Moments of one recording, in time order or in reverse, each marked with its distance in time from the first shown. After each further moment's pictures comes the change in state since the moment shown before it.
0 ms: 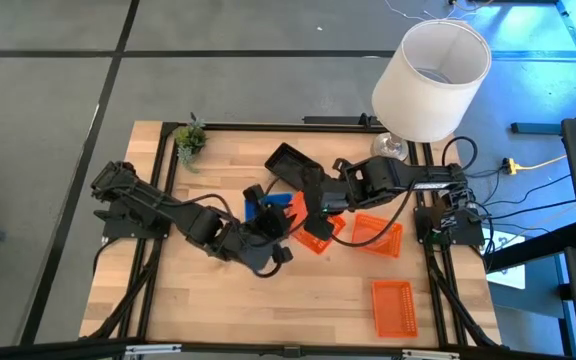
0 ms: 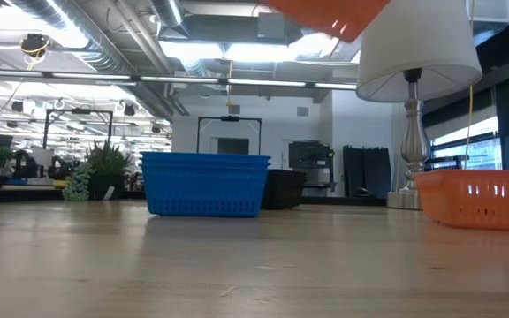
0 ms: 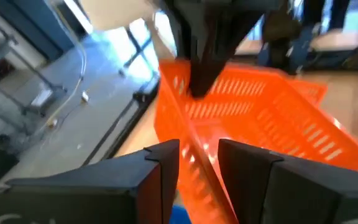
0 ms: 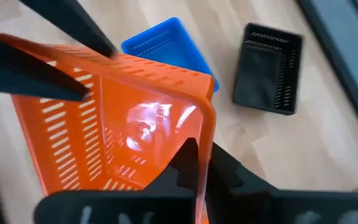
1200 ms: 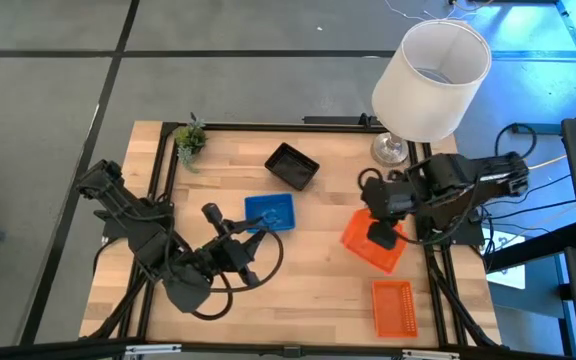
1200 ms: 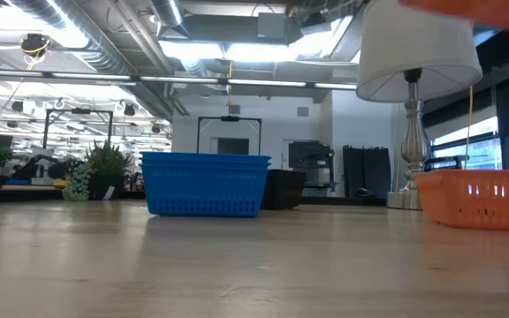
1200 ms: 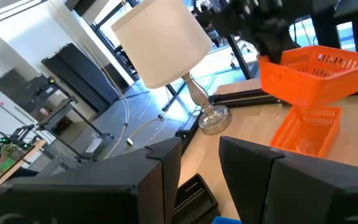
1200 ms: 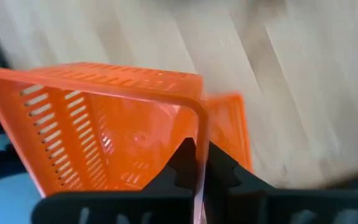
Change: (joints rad) left arm -0.261 -0.088 0.001 0.119 -0.392 0.284; right arm 0.066 -0.488 -0.591 -0.015 -0.222 0.139
